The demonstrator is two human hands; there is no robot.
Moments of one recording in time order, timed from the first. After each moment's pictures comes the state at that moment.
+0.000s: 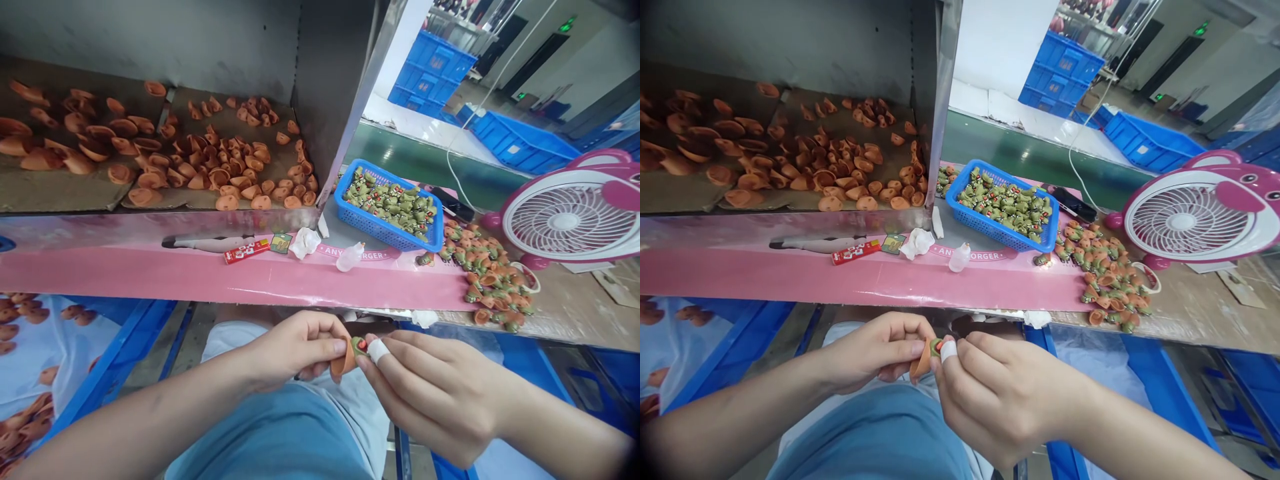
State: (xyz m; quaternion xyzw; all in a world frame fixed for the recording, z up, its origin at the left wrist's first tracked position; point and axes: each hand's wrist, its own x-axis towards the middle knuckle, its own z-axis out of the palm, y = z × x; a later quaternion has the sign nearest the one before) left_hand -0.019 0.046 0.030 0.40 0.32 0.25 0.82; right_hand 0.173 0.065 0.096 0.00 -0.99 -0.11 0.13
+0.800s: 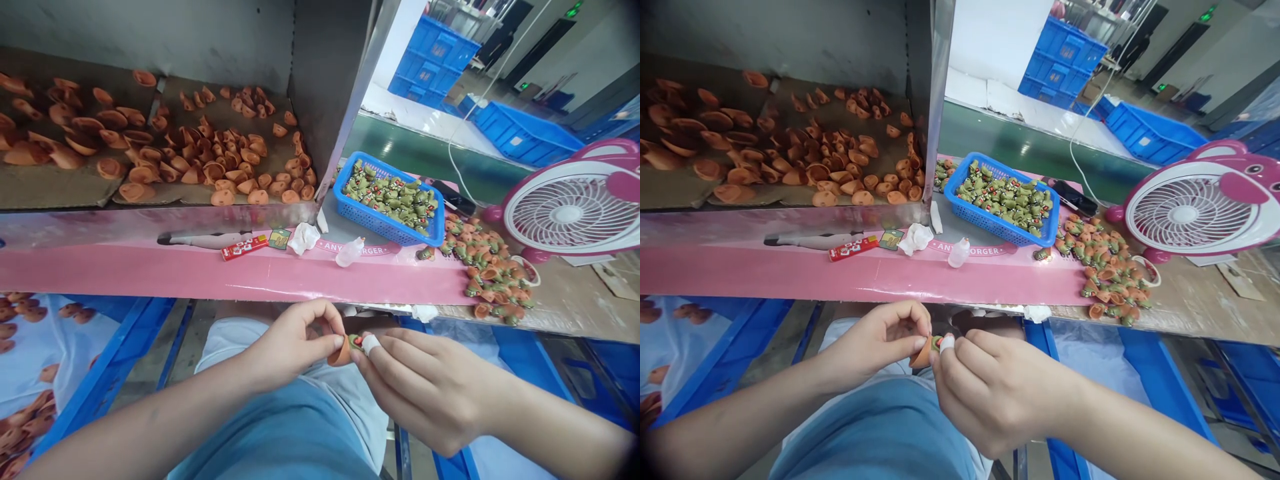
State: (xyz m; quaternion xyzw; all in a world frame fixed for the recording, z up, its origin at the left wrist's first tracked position) left_hand -0.016 0.045 0.032 0.44 0.40 0.34 0.73; right_hand 0.172 0.061 0.088 -0.03 -0.99 -0.08 0.10
